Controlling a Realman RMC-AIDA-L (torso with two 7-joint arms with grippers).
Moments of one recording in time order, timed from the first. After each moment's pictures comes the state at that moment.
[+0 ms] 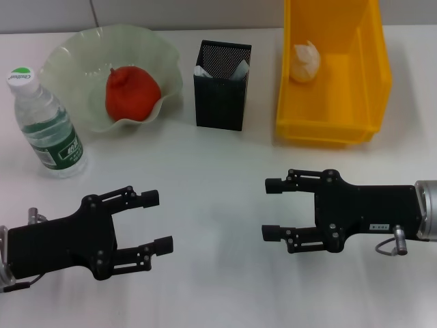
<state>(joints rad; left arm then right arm) -0.35 -1.93 1.23 0.29 1.40 1.69 -0.92 0.52 2.06 -0.82 -0.40 -1.91 -1.68 1.03</state>
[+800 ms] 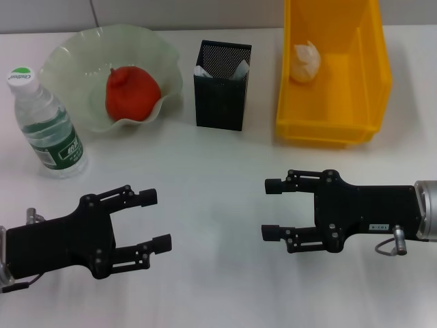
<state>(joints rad) -0.34 -1.94 1.23 0.29 1.40 1.69 -0.92 0.52 2.06 -0.82 -0.40 -1.91 -1.68 1.03</state>
